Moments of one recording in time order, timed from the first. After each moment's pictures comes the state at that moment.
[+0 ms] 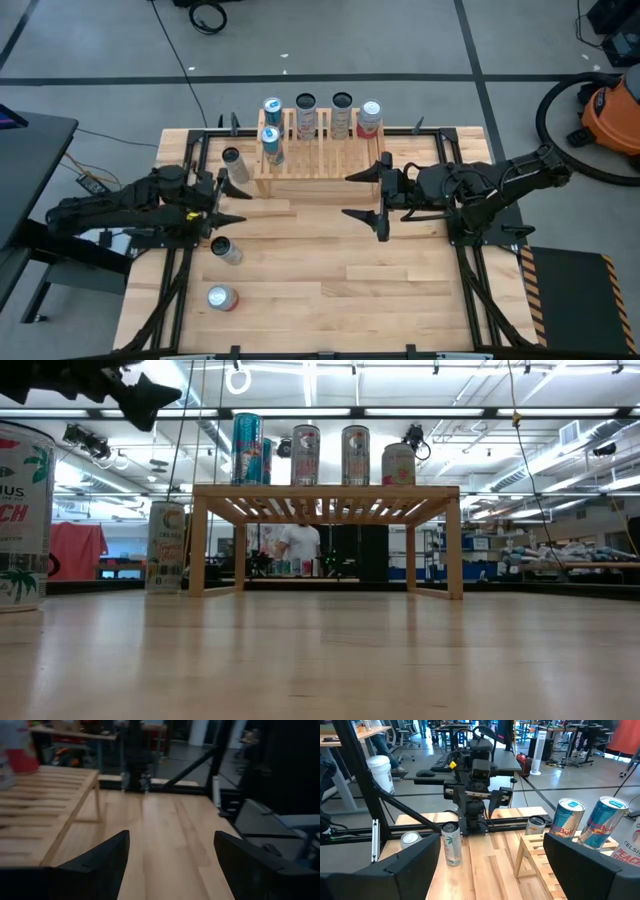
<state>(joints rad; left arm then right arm) 0.16 0.41 0.45 -0.19 0.28 -0.07 0.30 1.26 1.34 -0.29 0.43 0.07</state>
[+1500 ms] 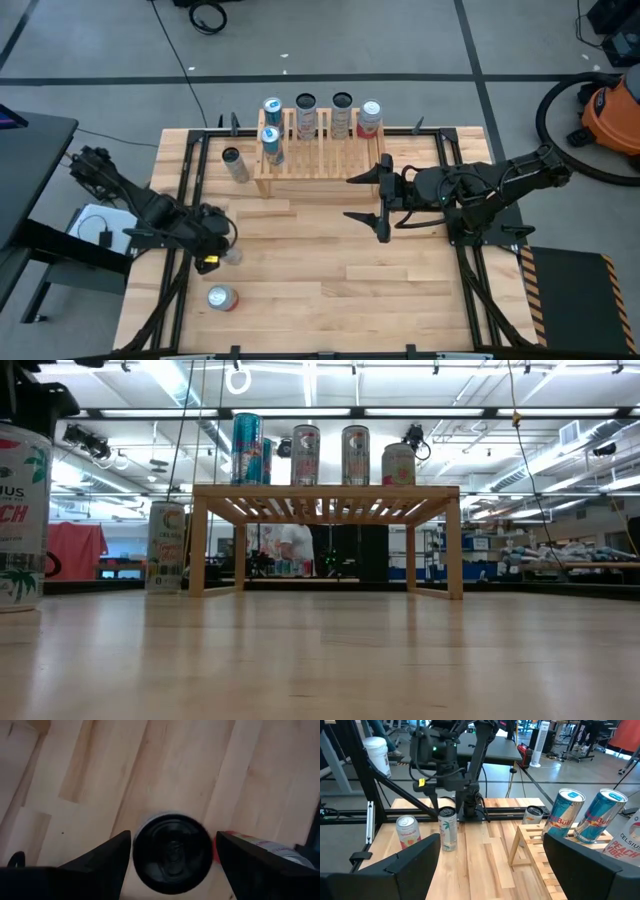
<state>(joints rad) -0.58 0.97 0.93 -1.17 -0.20 -0.88 0.30 1.26 1.34 -0.36 0.42 0.05</state>
